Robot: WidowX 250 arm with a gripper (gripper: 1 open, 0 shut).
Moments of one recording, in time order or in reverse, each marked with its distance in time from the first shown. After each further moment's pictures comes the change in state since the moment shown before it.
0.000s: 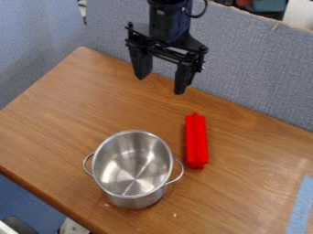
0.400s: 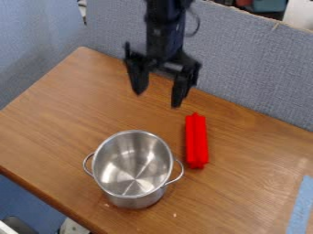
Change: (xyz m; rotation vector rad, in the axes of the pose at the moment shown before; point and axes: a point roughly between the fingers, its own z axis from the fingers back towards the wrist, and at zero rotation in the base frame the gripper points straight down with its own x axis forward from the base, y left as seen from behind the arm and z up) arm 0.001 0.009 -0.040 -0.025 0.027 0.067
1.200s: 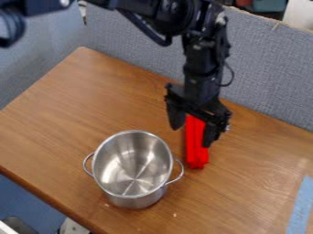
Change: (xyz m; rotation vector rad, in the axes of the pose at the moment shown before) arm 0.010 -0.057 -0.045 -0.045 0.046 -0.283
